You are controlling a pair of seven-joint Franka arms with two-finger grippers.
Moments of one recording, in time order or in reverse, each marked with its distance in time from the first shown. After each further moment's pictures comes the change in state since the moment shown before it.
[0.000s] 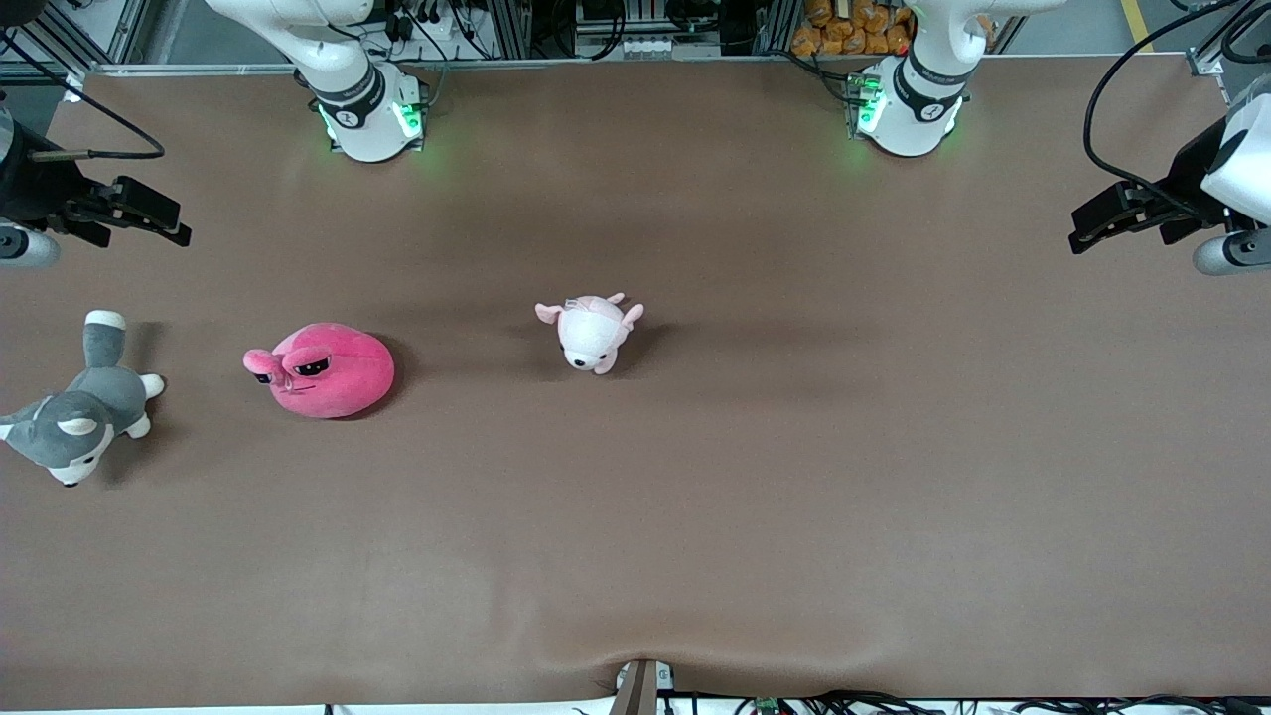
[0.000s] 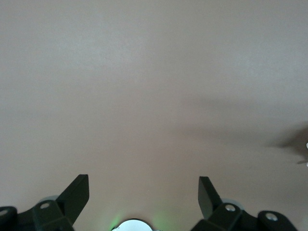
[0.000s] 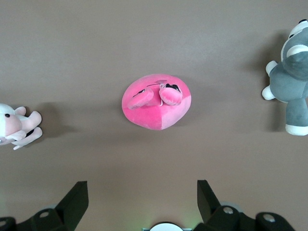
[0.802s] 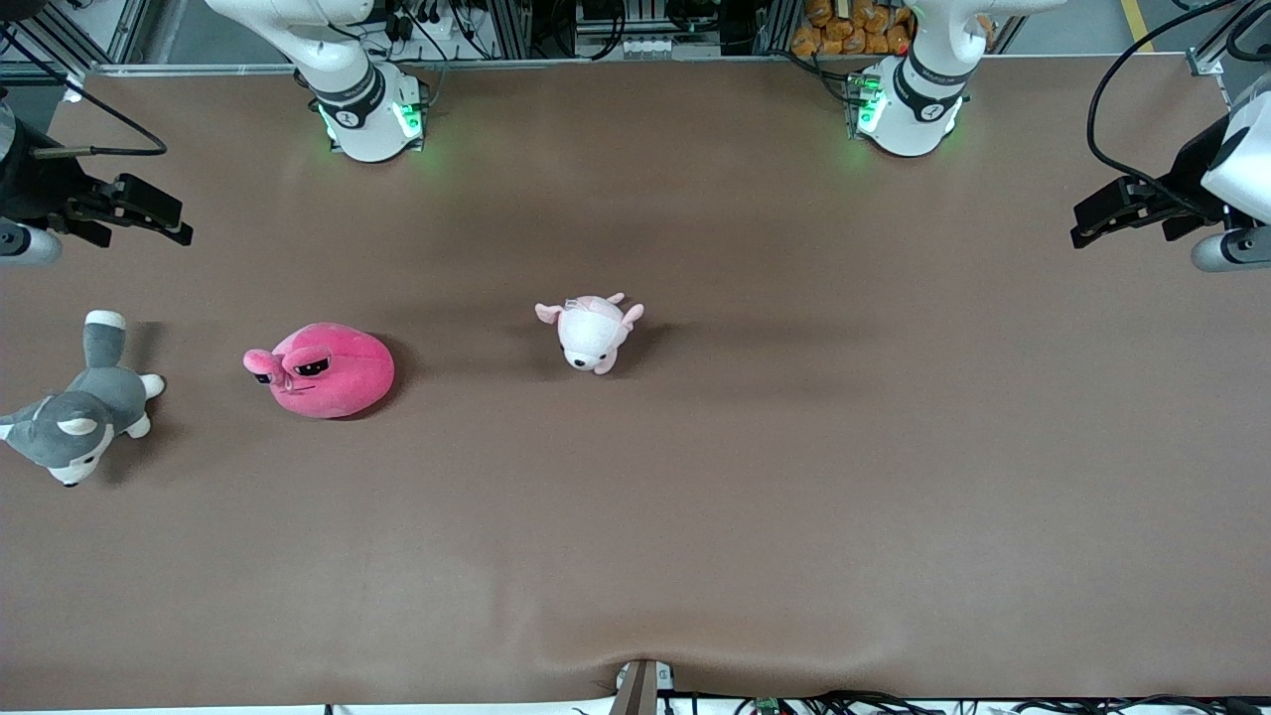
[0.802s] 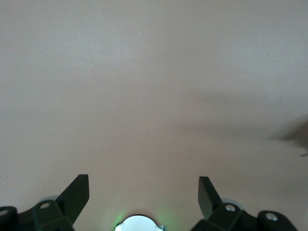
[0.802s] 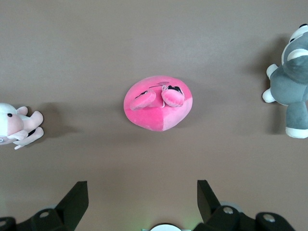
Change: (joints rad) left arm 0.001 0.001 0.004 0.003 0.000 -0.017 0.027; right arm 0.008 0.000 0.002 0.007 -0.001 0.000 -0.002
